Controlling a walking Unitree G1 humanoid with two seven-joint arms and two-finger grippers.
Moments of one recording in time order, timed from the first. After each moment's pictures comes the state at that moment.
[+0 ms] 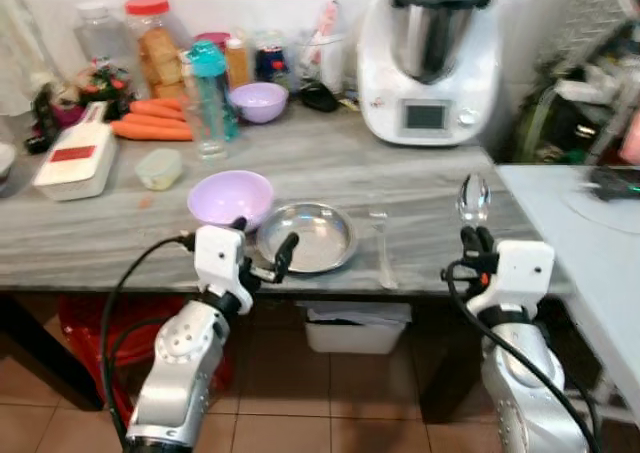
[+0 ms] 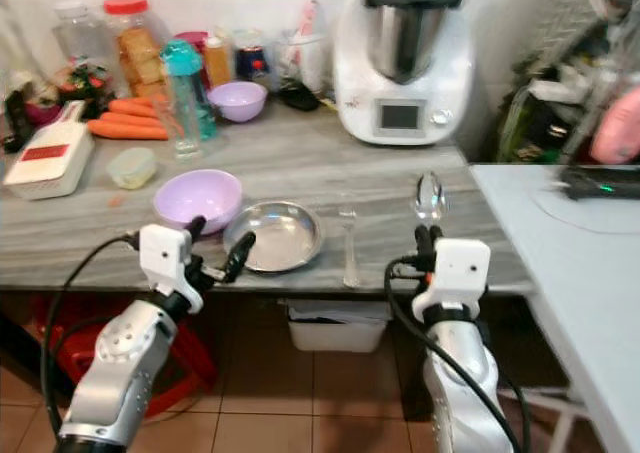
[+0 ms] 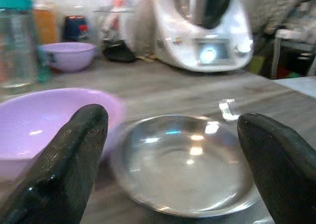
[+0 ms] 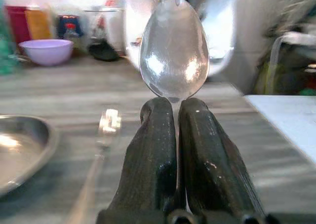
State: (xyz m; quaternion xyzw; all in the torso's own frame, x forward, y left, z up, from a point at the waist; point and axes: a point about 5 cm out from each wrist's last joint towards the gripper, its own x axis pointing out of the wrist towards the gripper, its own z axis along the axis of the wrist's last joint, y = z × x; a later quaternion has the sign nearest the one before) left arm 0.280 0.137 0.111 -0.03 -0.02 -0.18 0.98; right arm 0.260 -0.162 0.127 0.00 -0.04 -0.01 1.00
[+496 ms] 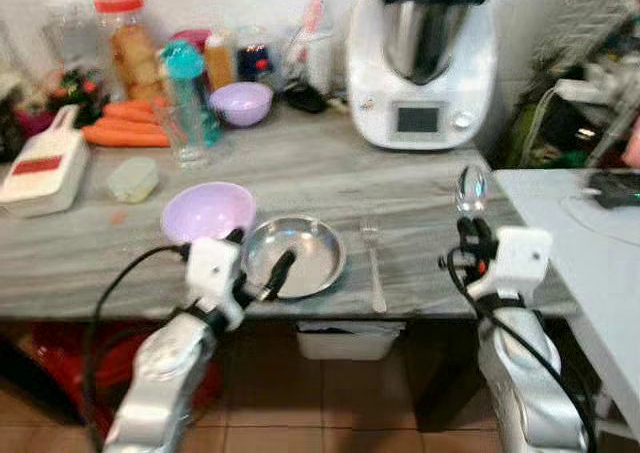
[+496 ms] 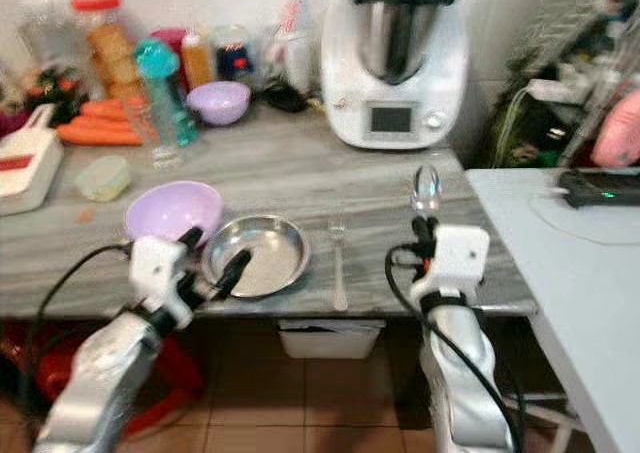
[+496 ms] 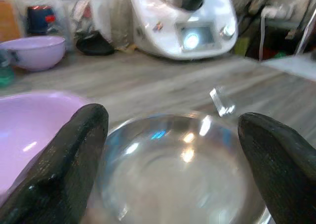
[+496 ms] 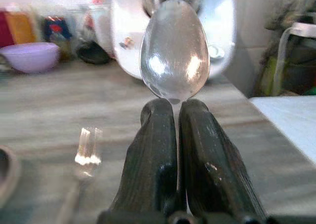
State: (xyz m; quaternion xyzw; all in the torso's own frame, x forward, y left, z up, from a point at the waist) left arm 0.259 0.145 0.105 0.01 -0.01 -0.24 0.97; right arm 0.274 -0.168 0.137 0.02 -0.04 -0.01 1.00
